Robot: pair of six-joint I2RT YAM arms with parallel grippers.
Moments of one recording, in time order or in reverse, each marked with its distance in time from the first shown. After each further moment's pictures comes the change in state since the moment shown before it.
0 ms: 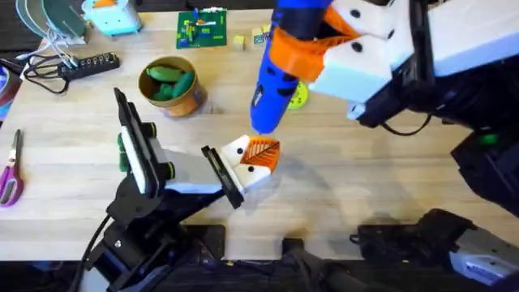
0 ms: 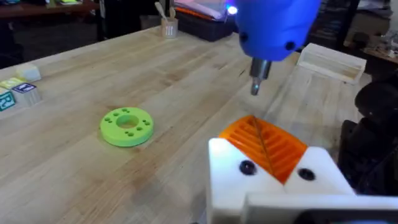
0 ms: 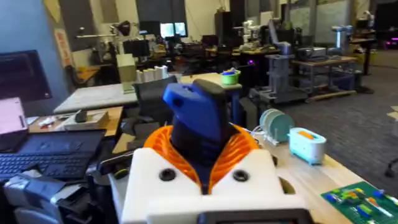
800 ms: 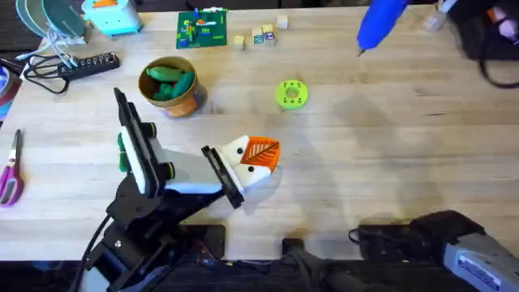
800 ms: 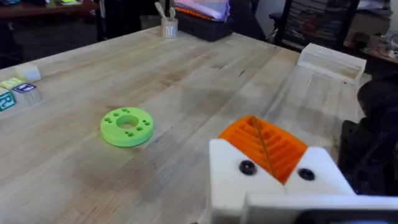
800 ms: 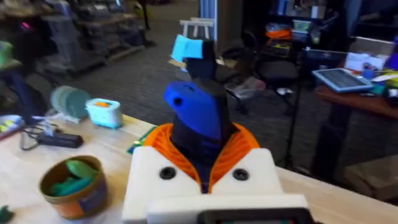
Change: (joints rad) left arm 0.000 0.000 0.000 0.000 0.000 0.000; right arm -0.414 -0.042 0.282 -0.617 0.372 -0.251
